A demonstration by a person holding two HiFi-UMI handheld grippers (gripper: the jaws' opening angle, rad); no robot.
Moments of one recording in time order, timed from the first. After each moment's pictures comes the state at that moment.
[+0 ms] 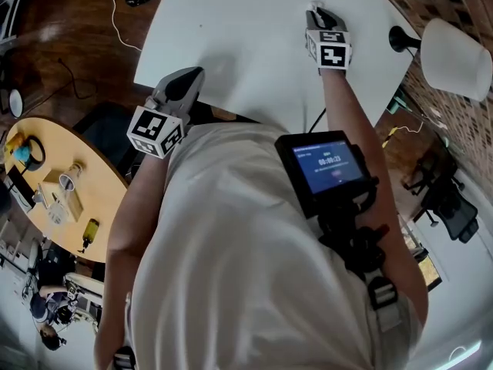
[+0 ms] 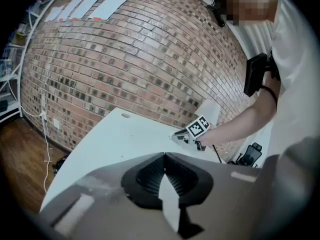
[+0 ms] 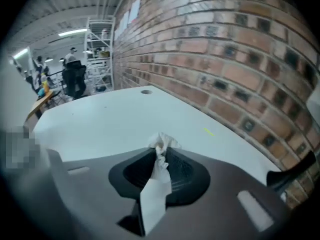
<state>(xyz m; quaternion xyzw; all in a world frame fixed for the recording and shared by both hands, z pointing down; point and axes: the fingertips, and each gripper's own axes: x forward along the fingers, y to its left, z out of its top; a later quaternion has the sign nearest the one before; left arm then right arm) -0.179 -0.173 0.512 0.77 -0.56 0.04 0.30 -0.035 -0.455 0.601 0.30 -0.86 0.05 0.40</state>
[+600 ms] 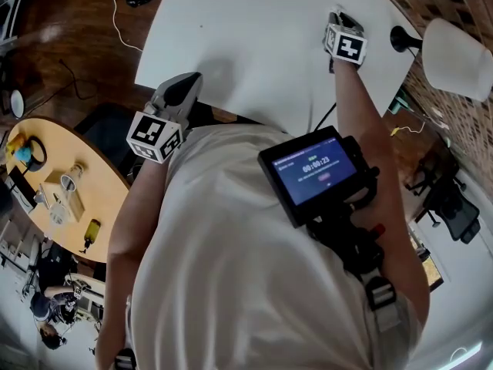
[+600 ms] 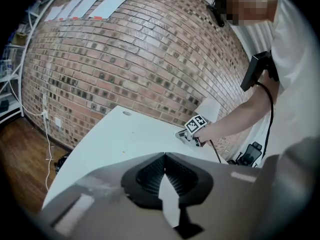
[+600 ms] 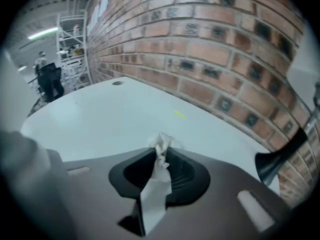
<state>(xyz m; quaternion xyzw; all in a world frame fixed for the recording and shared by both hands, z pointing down) -0.175 -0.166 0.516 0.77 -0.56 0.05 0.31 0.039 -0.505 0.619 0.41 -0.80 0.12 0.43</state>
